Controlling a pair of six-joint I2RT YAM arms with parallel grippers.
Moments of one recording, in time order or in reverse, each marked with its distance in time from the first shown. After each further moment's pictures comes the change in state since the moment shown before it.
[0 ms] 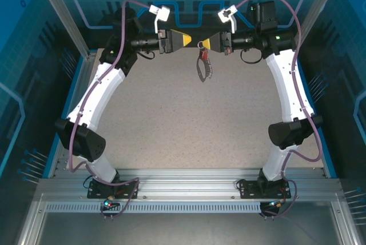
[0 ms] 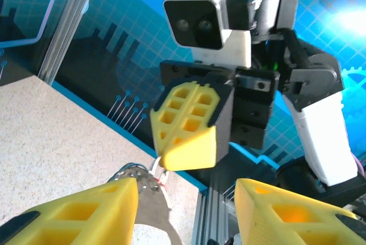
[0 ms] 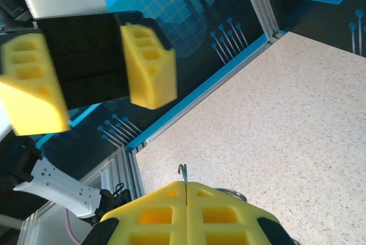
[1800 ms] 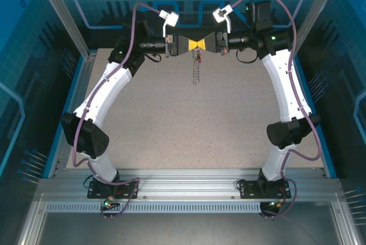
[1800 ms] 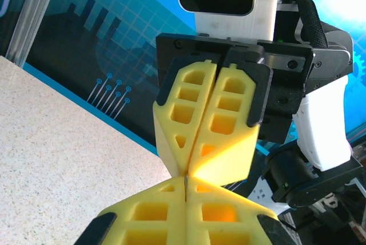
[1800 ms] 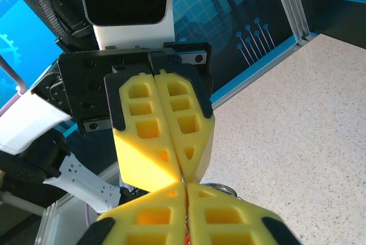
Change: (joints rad) left arm -0.039 0.042 -0.024 0.060 0.056 -0.010; right arm 0.032 0.011 0.000 0.061 -0.051 0.049
